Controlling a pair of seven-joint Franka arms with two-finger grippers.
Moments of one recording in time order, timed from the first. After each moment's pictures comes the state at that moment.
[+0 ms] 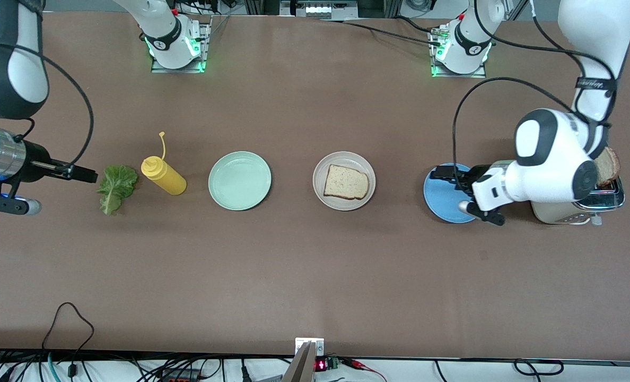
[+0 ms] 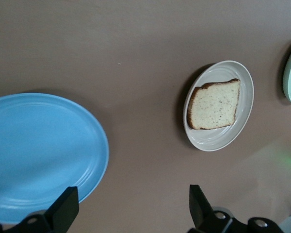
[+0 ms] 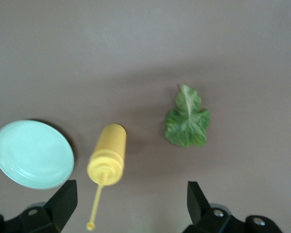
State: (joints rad) left arm 0.07 0.36 -0.19 -1.79 -0.38 1.87 0.27; right arm 0.13 0.32 -0.19 -1.43 0.05 1.54 0.11
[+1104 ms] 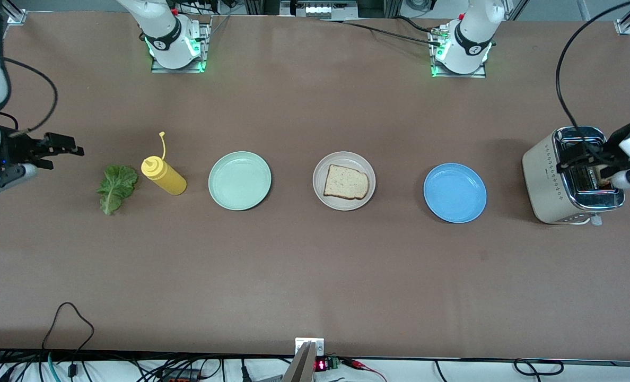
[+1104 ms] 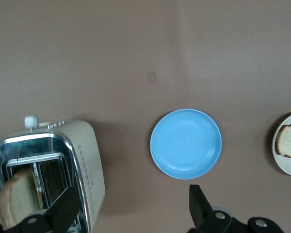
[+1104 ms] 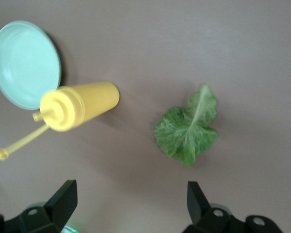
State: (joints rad) left arm 0.00 0.11 0.09 -1.60 -0.06 1.69 0.15; right arm -0.10 0.18 -0.18 -1.84 0.21 1.77 -0.78
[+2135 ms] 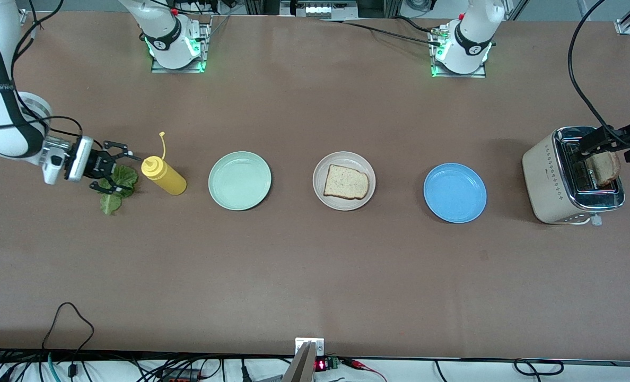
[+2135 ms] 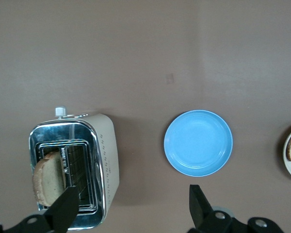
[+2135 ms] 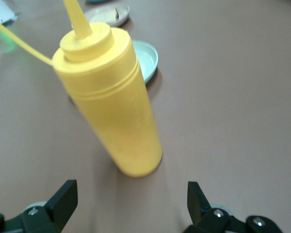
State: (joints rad) left arm 0.00 0.08 0.09 -1.57 0.02 1.67 0.10; right arm -0.29 0.44 -0.06 -2.15 1.01 1.99 -2.34
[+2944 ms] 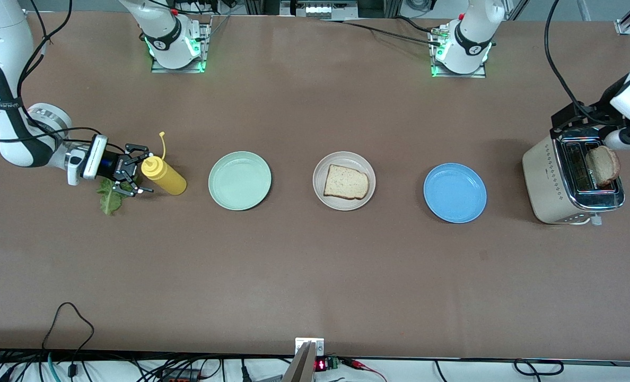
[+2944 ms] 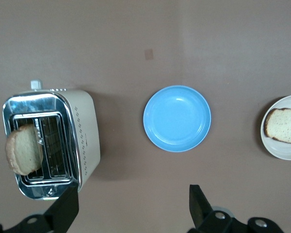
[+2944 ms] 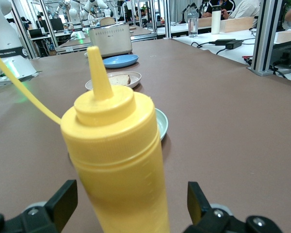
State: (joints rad) left arm 0.00 -0.01 0.00 -1.65 0.02 1.58 0.00; right arm -0.31 0.51 -0.03 -2.15 1.21 1.81 -2.54
